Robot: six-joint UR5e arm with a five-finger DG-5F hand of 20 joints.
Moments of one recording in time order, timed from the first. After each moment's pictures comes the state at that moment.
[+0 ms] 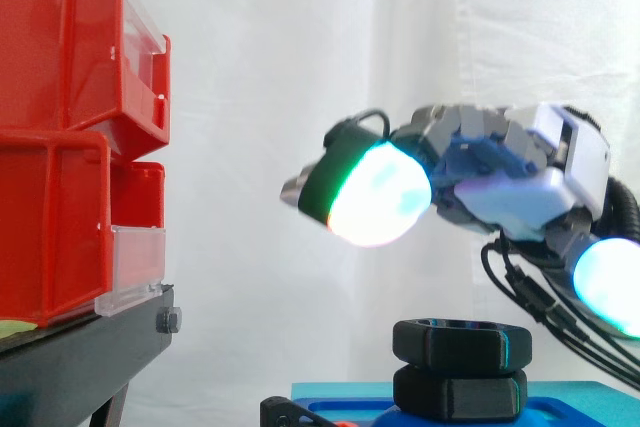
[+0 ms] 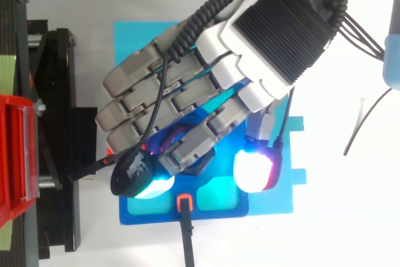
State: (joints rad) arm -0.16 -2.48 -1.08 -2.04 -2.50 -1.06
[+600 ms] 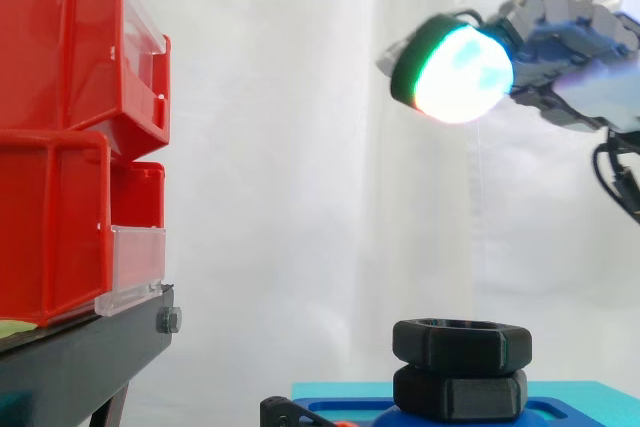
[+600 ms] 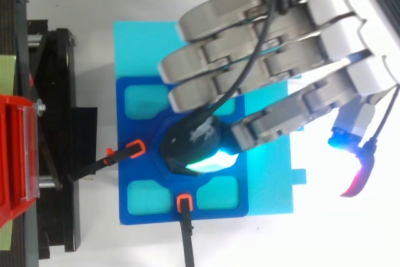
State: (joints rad) arm -0.16 -2.15 -1.36 -2.40 -2.34 -1.34
